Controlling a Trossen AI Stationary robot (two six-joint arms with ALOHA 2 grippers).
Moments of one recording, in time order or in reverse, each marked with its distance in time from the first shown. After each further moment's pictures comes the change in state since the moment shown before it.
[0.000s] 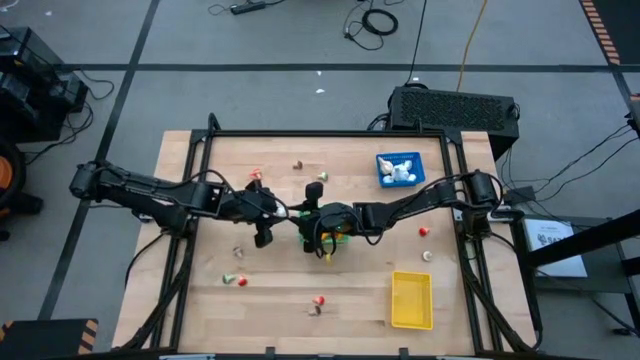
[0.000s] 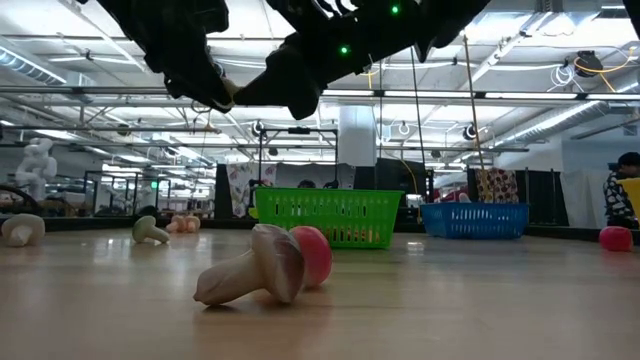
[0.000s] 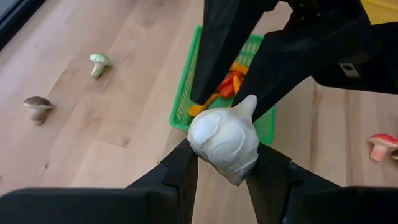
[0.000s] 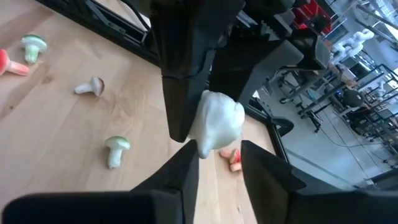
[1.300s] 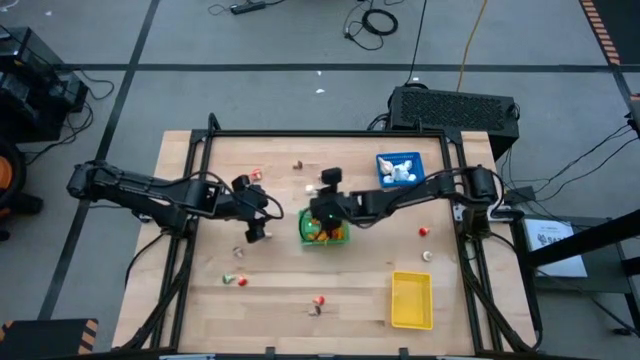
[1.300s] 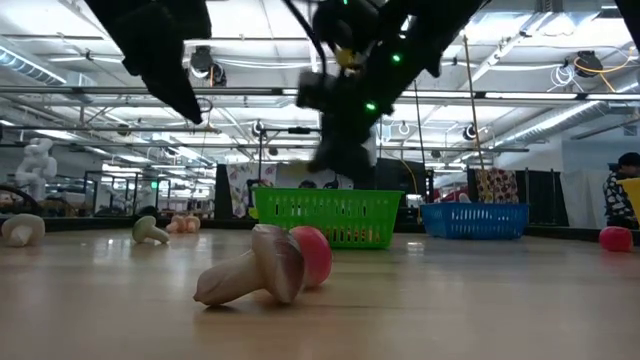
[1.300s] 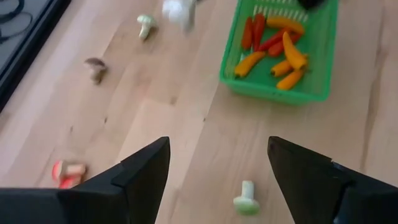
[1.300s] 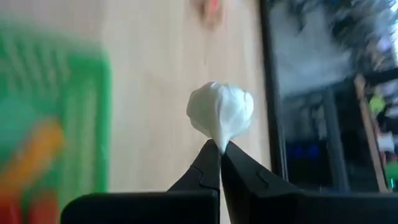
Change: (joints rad) left arm -0.001 -0.040 0.028 -0.243 -0.117 -0.014; right arm -0.097 -0.021 0.000 -0.499 0.249 0.038
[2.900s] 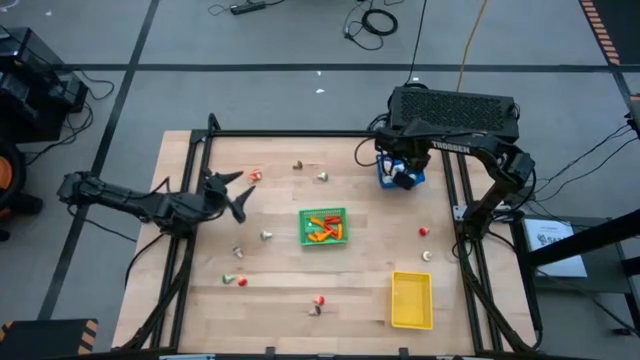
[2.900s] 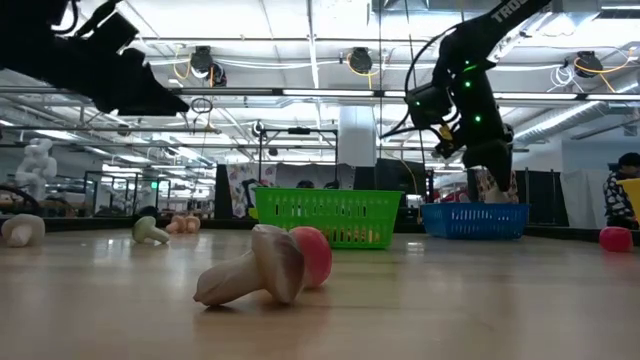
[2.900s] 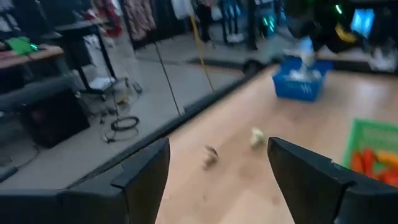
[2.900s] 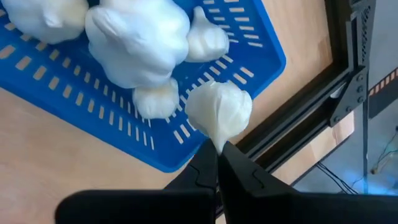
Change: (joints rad) left arm -0.066 -0.614 -0.645 0.756 -0.557 0.245; right arm -0.624 -0.249 -0.078 -1.164 -0.242 0.582
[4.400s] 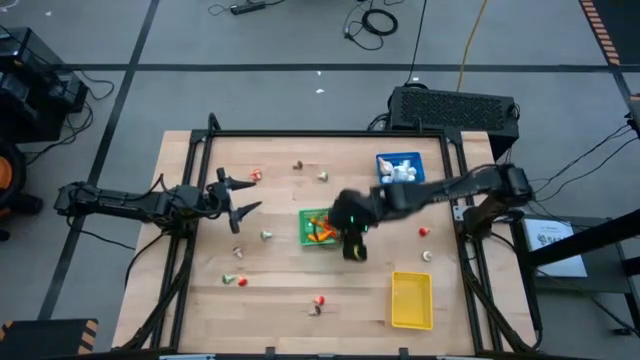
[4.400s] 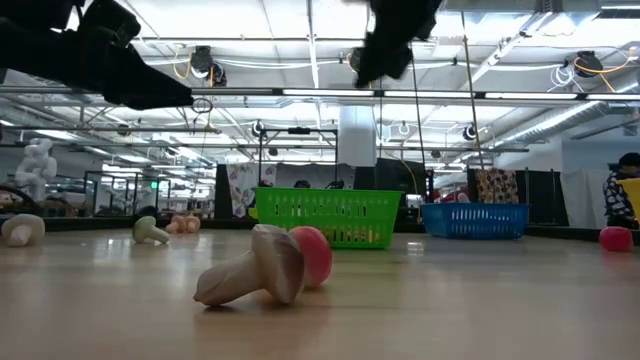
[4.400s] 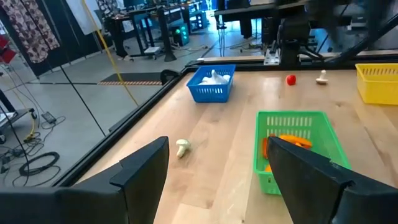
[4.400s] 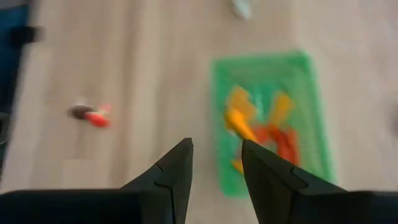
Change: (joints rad) left arm 0.135 -0.058 -0.008 0.028 0.510 0.158; right arm 0.739 0.012 0.271 0.553 -0.425 0.031
